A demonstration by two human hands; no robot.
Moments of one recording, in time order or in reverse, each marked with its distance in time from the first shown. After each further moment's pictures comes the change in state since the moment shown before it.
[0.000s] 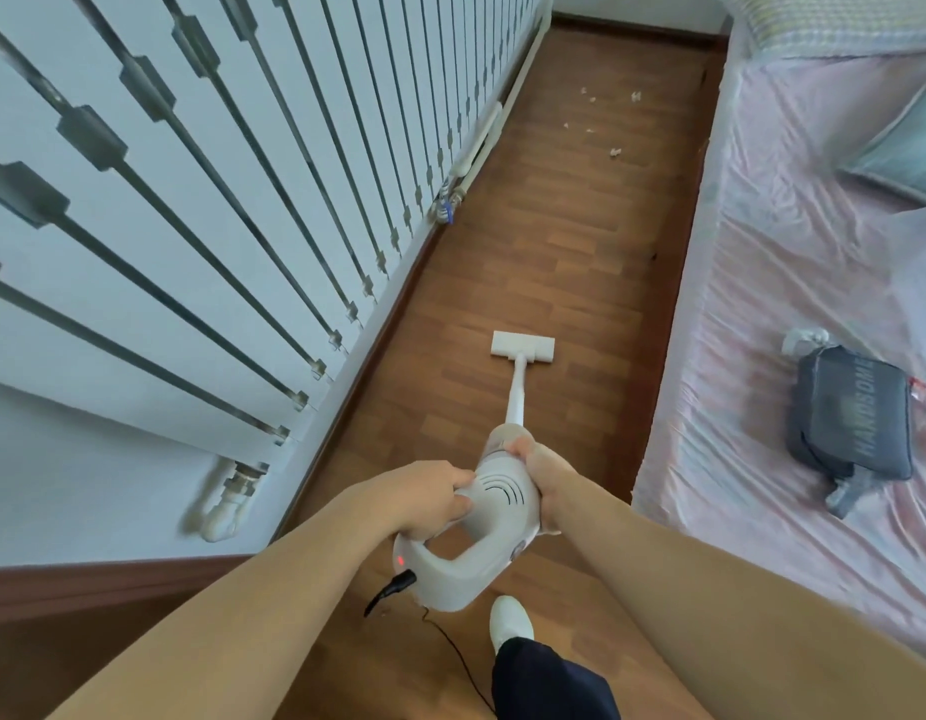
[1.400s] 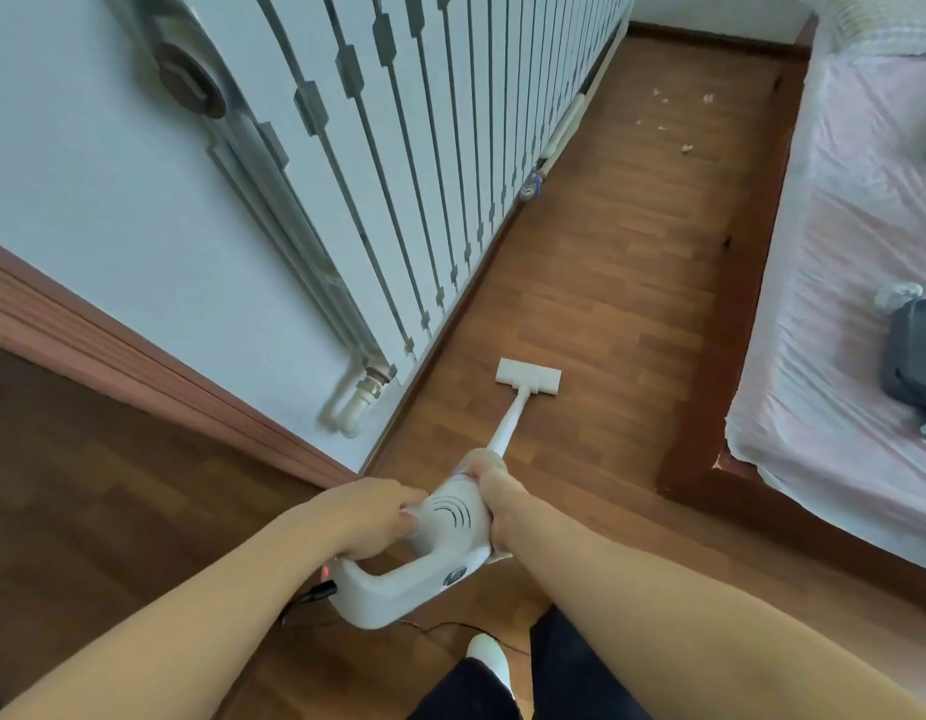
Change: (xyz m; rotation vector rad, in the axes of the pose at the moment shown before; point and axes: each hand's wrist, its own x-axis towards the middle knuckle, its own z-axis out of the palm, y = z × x) left_hand -0.185 -0.212 0.155 0.034 0.075 -0.100; right_hand -0.043 0.234 0.215 -0.104 -0.014 0.078
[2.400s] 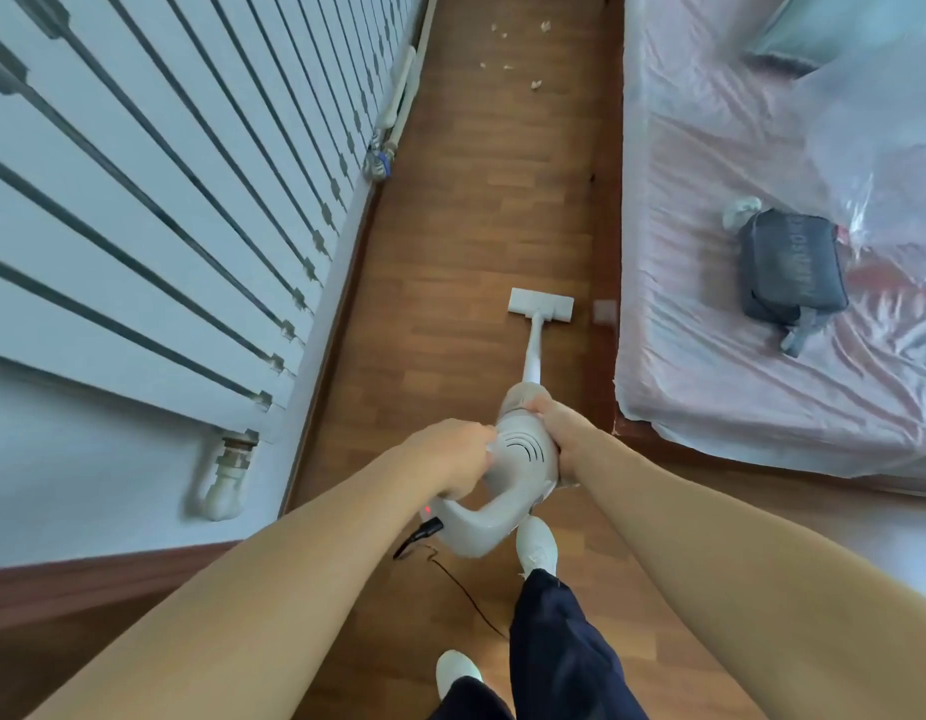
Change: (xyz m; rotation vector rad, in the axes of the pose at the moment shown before) left_hand 0.163 0.219 -0.070 0.339 -0.018 0.227; right_hand 0.045 -0.112 -0.240 0.340 0.094 -0.067
